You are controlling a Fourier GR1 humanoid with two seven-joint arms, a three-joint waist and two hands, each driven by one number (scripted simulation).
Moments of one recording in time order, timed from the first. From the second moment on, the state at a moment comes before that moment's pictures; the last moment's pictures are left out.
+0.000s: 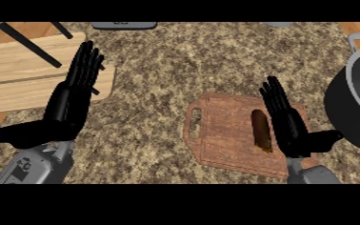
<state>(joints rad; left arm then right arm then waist) -0.26 0.46 -0.36 -1.64 0.42 0.38 -0.17 -0.09 -0.30 0.29 -1.44 -0.42 -0.20 -0.22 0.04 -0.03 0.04</state>
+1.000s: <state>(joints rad) -0.14 0.48 -0.50 -1.38 0.44 0.24 0.03 -0.18 -0.43 0.61 -1.52 0.65 -0.75 0.12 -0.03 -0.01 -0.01</state>
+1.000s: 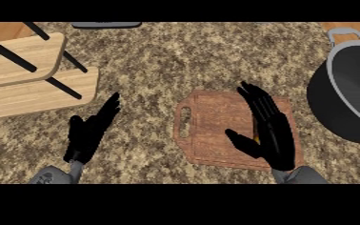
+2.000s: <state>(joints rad) -0.17 0.44 -0.47 -1.32 0.41 0.17 0.04 -0.29 -0.18 0.56 -1.58 0.84 -0.09 0.98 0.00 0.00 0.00</state>
